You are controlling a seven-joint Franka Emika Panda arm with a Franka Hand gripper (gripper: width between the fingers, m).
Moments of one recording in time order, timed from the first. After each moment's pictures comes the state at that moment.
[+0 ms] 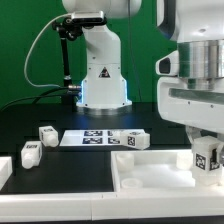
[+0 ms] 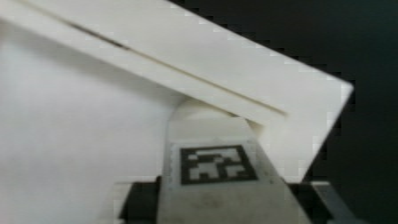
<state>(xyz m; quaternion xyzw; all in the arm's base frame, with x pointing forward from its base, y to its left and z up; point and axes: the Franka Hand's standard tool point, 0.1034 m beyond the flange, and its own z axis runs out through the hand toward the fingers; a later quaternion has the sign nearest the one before) 0.642 0.112 0.065 -0.78 0.63 -0.01 0.06</state>
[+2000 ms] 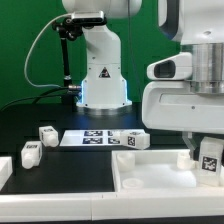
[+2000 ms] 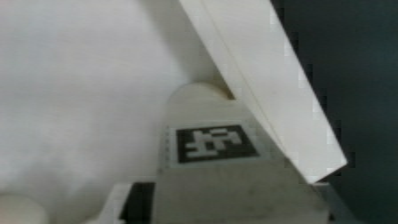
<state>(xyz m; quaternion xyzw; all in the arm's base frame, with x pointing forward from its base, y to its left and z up) 0.647 0.112 0.064 -0.95 0.31 -0.02 0.02</state>
